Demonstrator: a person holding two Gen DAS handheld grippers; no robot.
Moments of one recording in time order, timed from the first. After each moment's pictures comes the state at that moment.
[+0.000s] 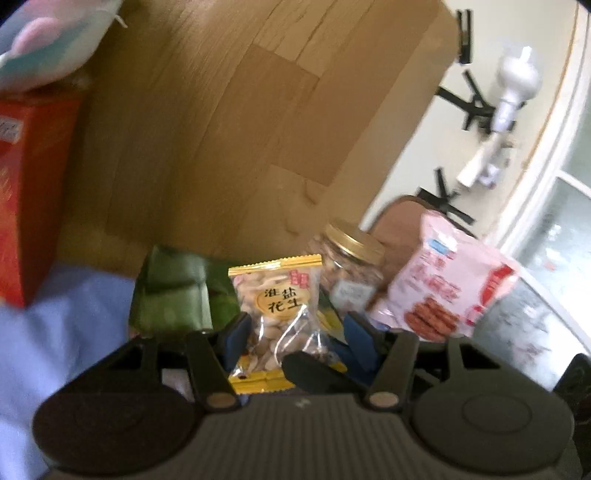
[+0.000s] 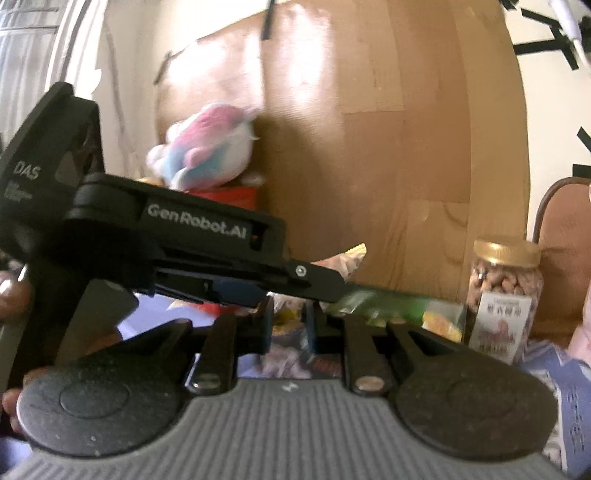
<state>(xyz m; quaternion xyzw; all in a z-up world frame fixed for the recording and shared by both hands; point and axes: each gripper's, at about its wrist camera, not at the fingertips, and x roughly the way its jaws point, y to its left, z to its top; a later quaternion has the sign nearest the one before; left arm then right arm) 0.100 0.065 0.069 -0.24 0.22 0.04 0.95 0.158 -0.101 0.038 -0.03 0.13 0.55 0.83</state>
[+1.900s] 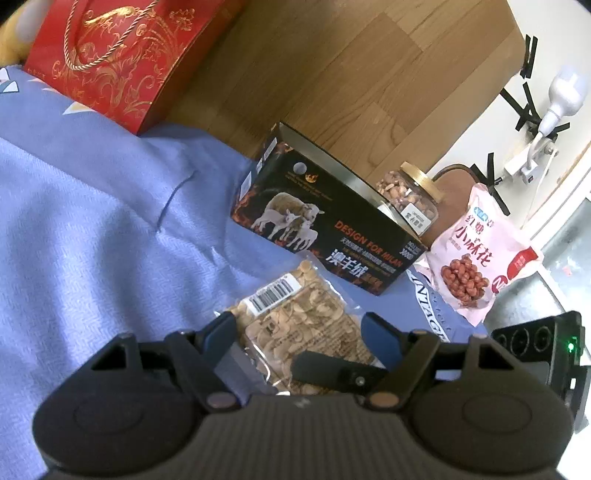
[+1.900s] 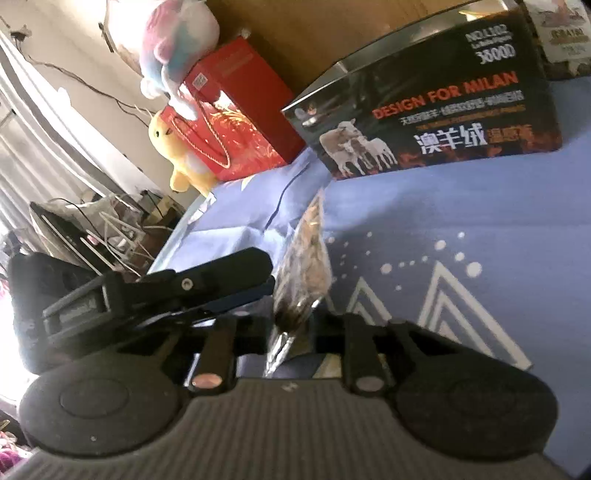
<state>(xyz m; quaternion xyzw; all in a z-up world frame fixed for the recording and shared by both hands) -0.020 0.073 -0.035 -0.35 0.24 0.08 0.90 0.140 -0.131 -0.044 0.09 0.45 0.61 0.65</state>
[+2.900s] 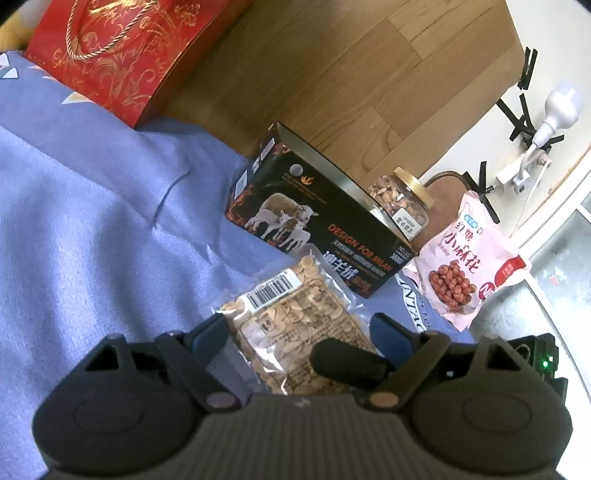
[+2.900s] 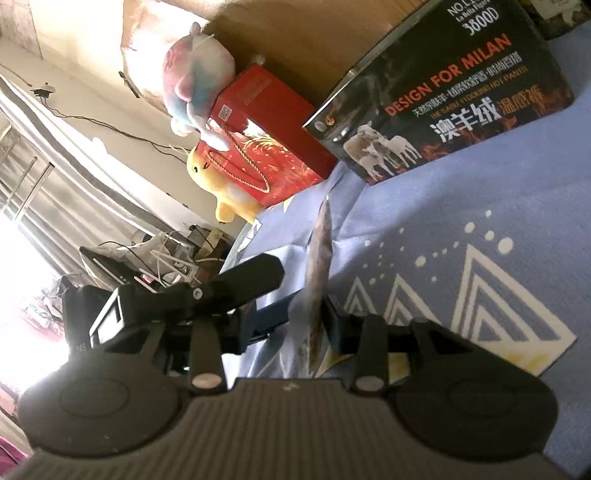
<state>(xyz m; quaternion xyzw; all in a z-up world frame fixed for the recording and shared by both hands) -0.022 0.076 -0.037 -0.37 0.23 0.06 0.90 0.148 -0.141 -0.059 0.21 0.45 0.63 0.60</state>
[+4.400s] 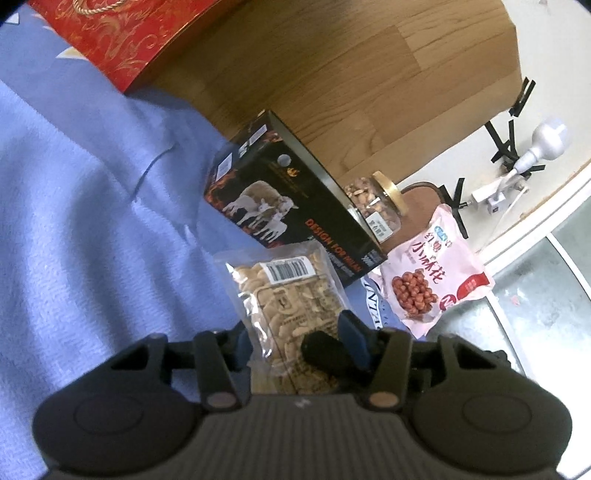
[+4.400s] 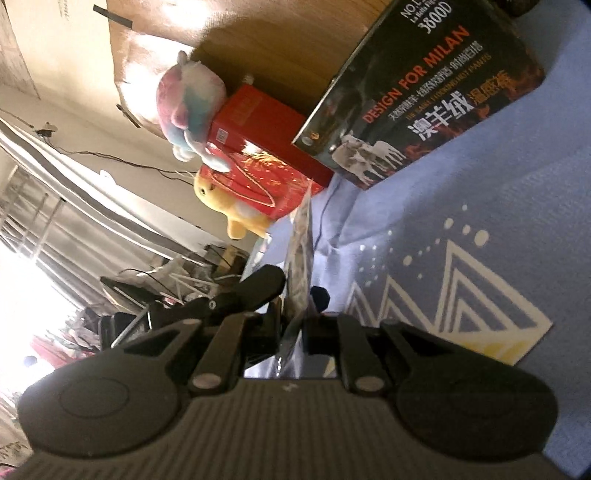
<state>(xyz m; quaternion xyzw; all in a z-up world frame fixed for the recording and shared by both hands) -0.024 0.085 -0.045 -0.44 0.21 0.01 0.87 0.165 -0.158 -0.071 0.25 0.47 0.62 0.57</state>
